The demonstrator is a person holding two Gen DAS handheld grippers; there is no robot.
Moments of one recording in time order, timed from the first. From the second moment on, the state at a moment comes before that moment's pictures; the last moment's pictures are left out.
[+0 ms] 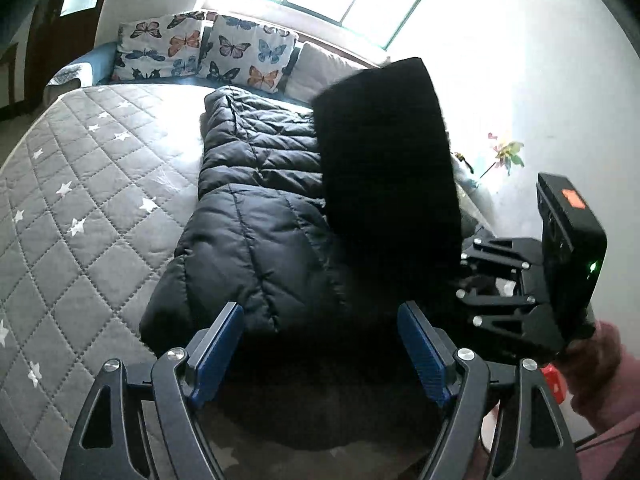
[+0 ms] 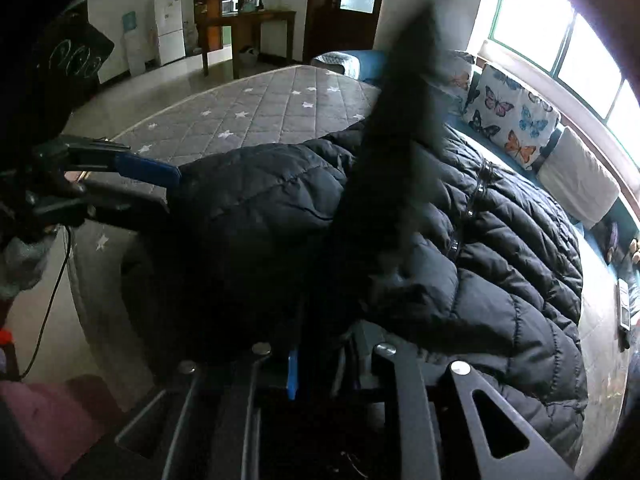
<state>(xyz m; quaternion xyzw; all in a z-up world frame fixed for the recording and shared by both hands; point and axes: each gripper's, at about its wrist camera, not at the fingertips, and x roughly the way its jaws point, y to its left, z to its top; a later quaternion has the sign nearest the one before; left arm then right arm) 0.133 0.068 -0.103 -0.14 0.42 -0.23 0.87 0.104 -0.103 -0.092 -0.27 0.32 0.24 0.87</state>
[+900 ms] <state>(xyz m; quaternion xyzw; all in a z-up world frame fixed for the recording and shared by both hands) 0.192 0.023 -0.023 -0.08 0.36 -0.21 0.90 0.138 -0.269 -0.034 -0.09 0.32 0.11 0.94</state>
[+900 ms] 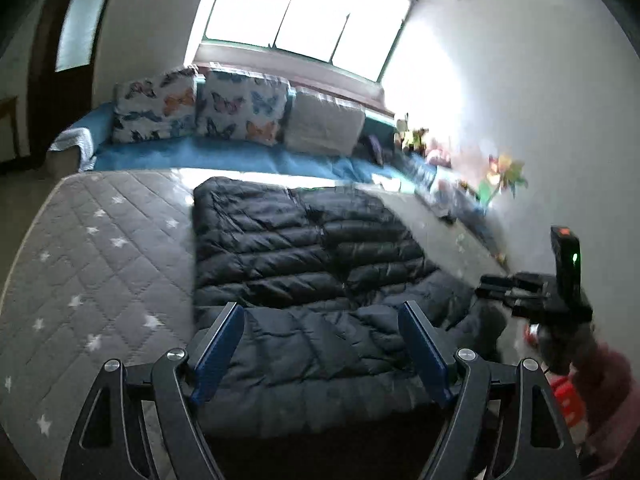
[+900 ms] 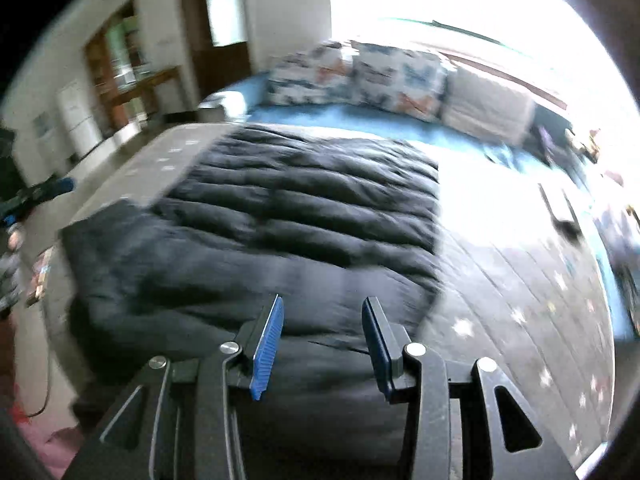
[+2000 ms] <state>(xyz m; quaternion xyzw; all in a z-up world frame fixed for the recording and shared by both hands) 0.184 0.010 -0.123 -0.04 0.42 -0.17 0.89 0.190 -0.288 -0.089 -0.04 0.35 0.09 0.93</state>
